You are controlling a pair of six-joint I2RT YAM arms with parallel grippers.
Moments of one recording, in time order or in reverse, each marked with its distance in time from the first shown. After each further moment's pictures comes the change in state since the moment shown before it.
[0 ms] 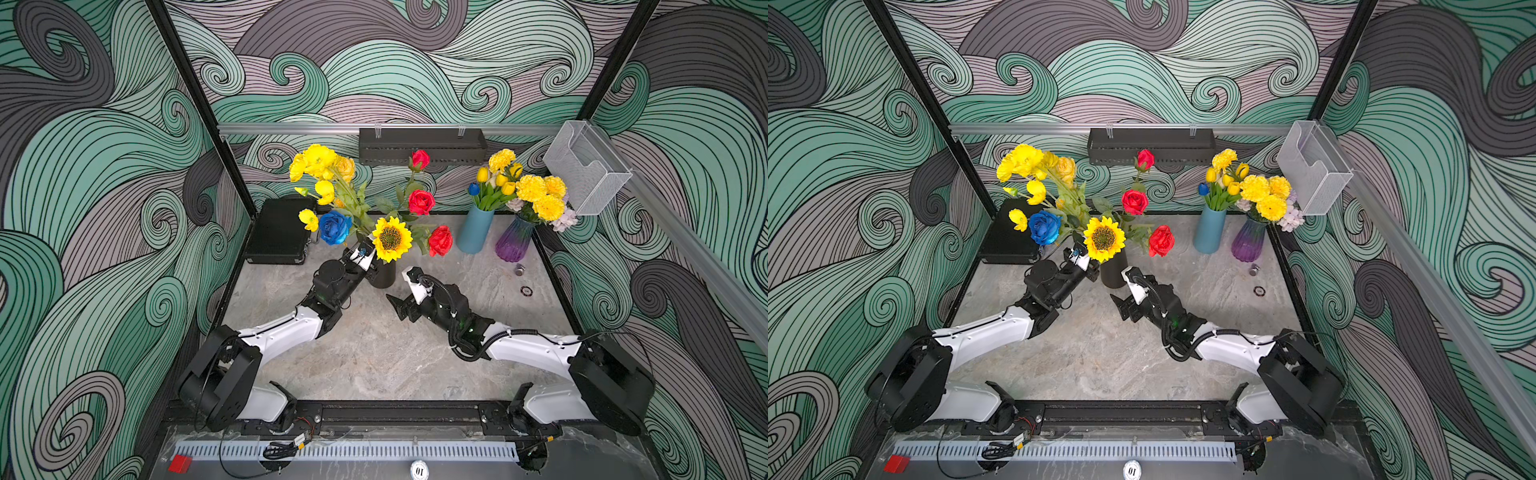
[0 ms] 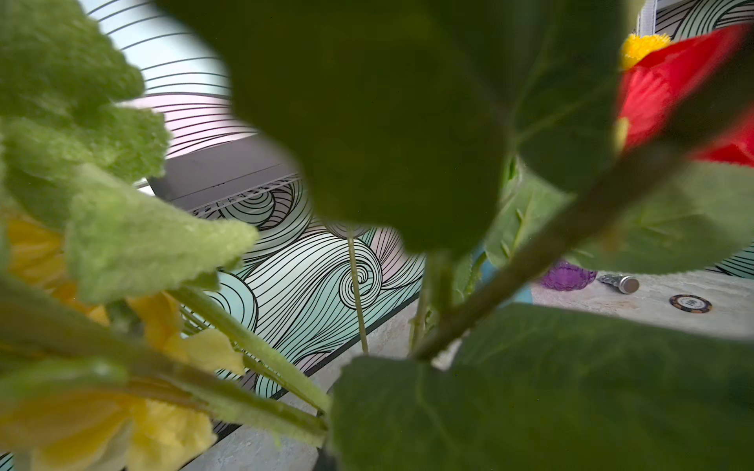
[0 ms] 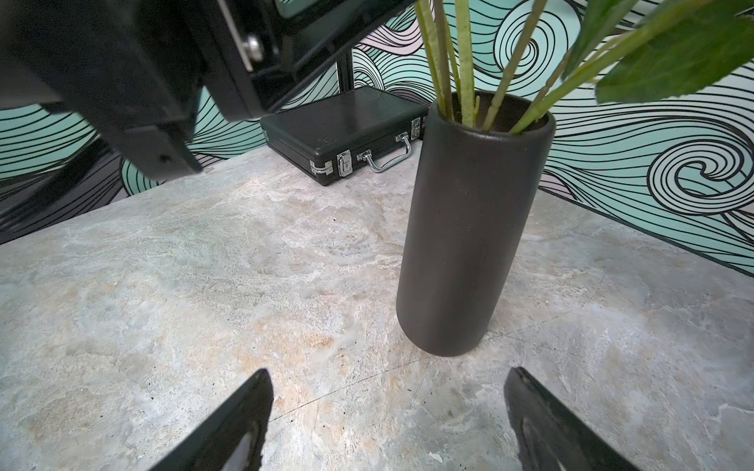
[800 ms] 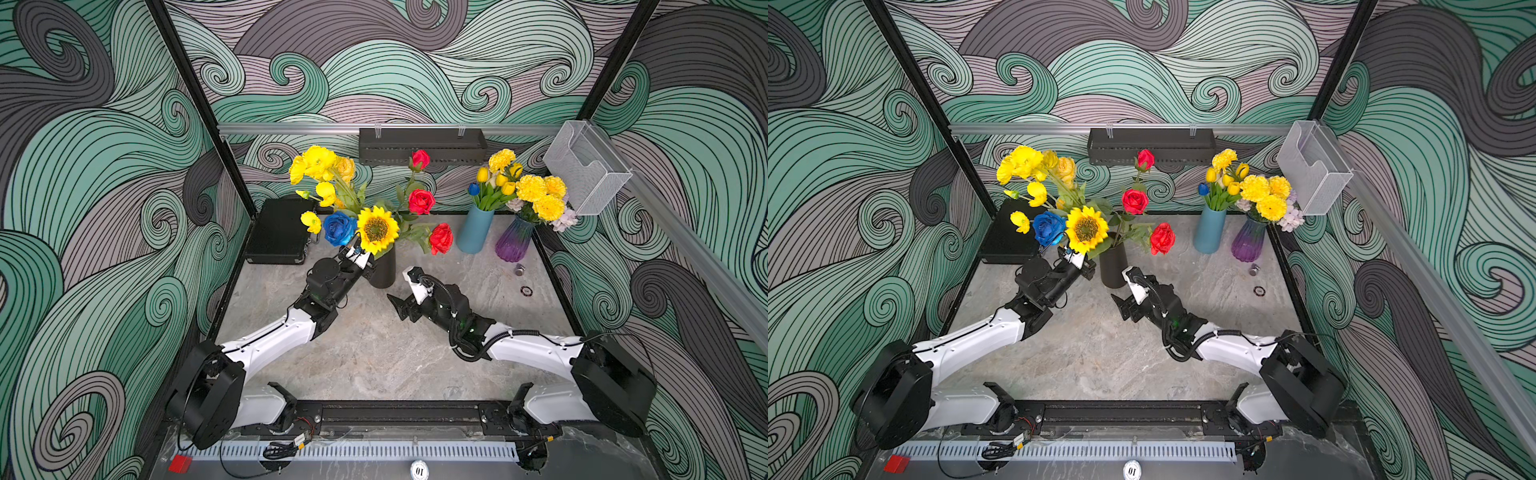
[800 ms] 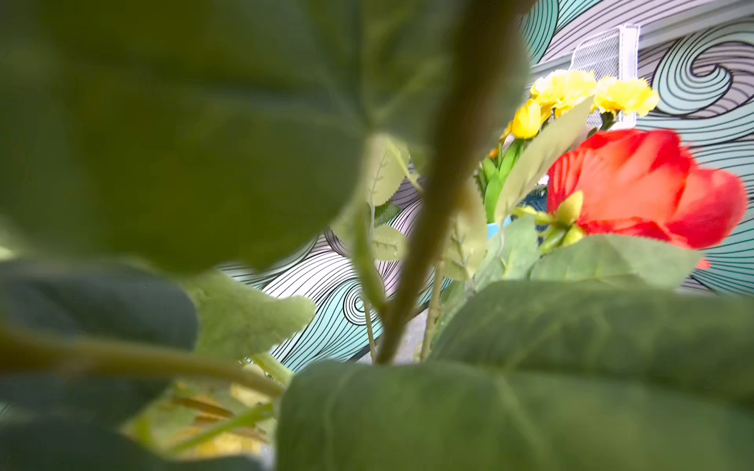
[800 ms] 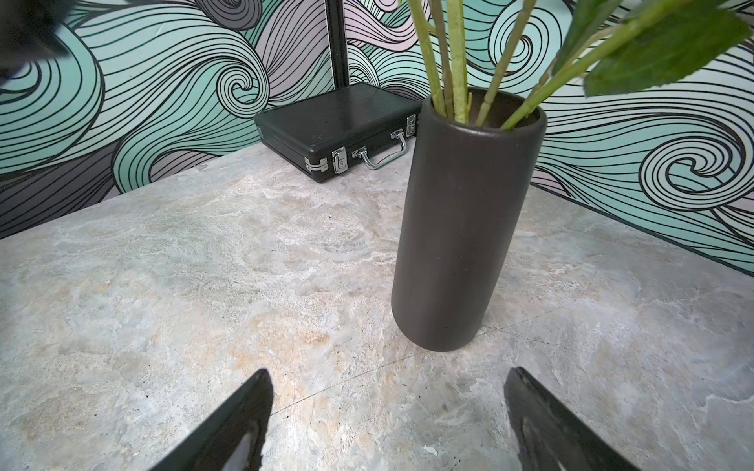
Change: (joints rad) left arm -0.005 -0.109 0.027 -0.101 0.020 -0.002; right arm 0.000 -0.013 0.000 -0.026 0.022 -0.002
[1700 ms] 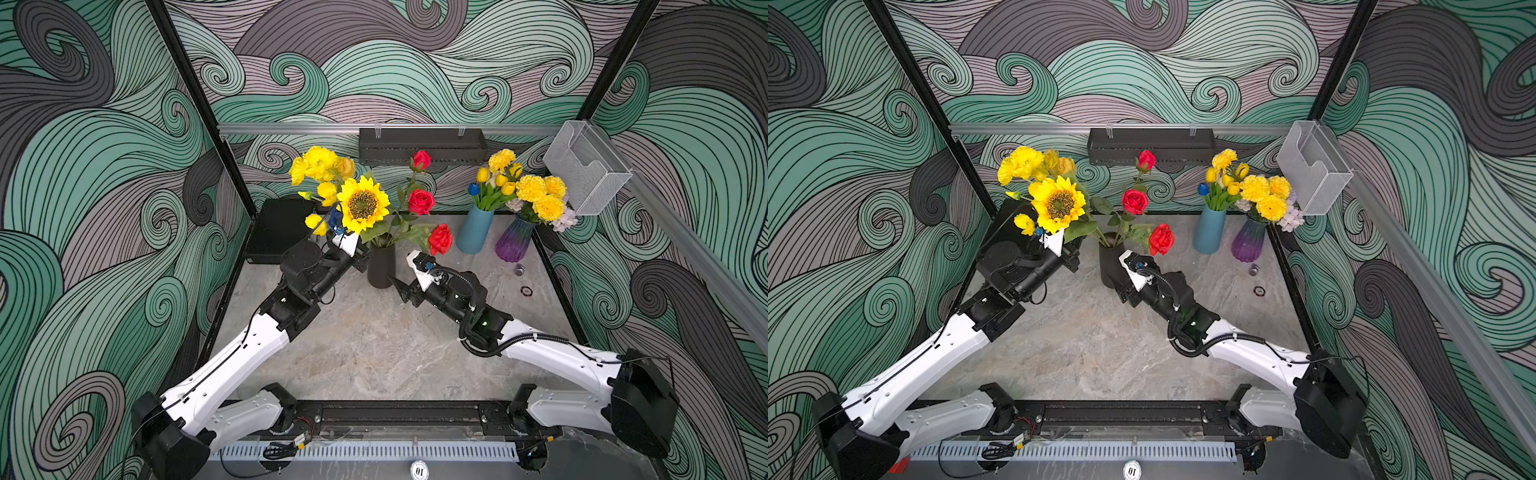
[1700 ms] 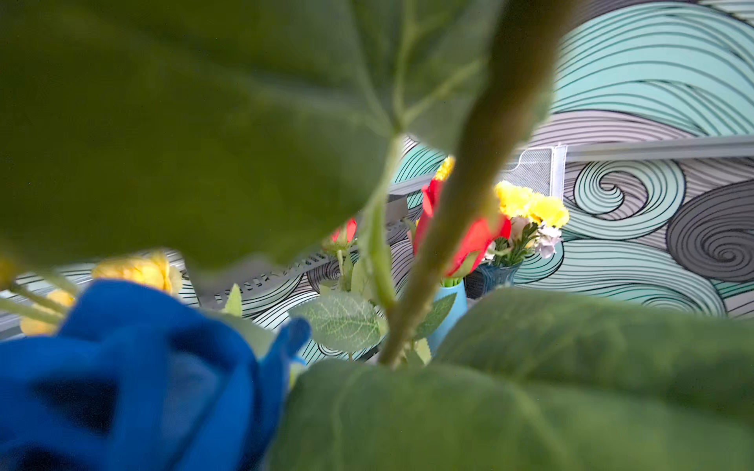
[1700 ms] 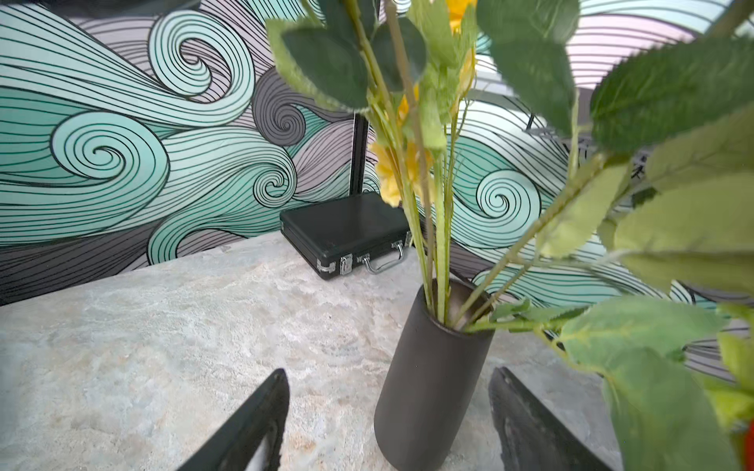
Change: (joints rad) left arm -0.042 -0.241 0.313 -0.546 0.029 -0.137; right arm 0.000 -0.136 0.173 -0.054 -0.069 -0.177
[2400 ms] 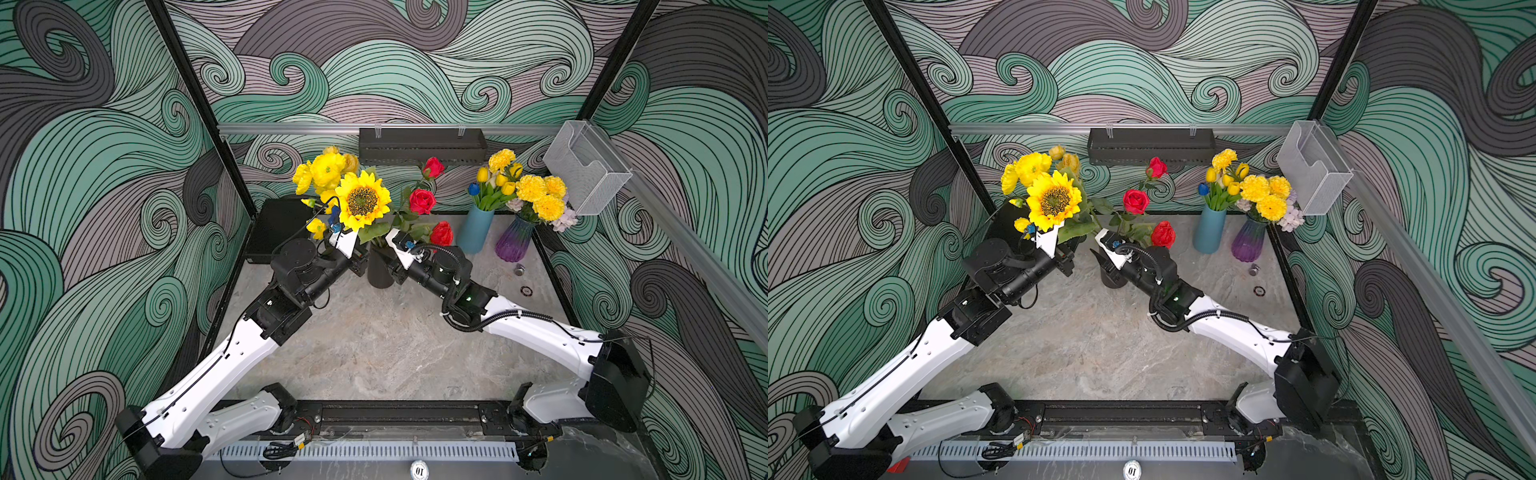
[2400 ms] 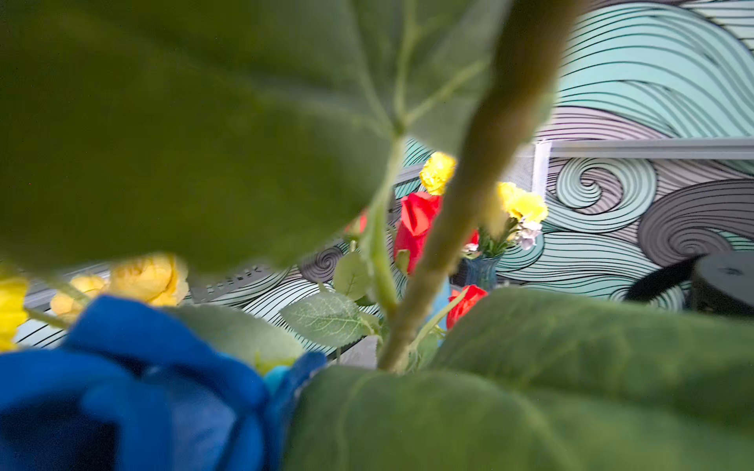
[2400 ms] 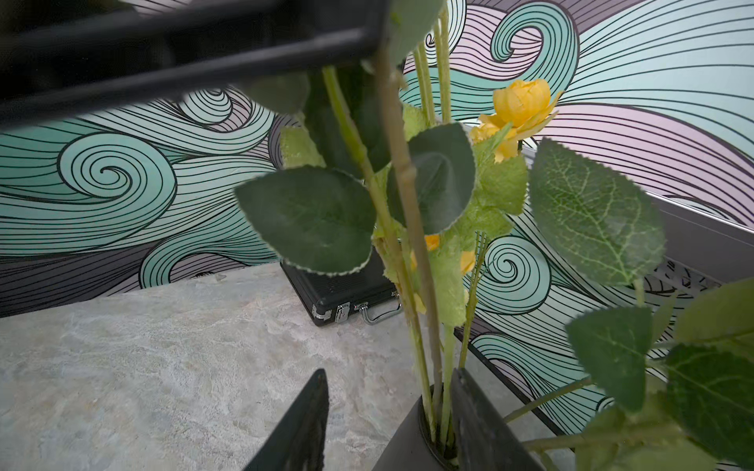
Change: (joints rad) left arm -0.045 0.002 0.094 -0.181 -0.070 -0.014; right arm 0.000 0.178 0.262 -0.063 -0.050 -0.103
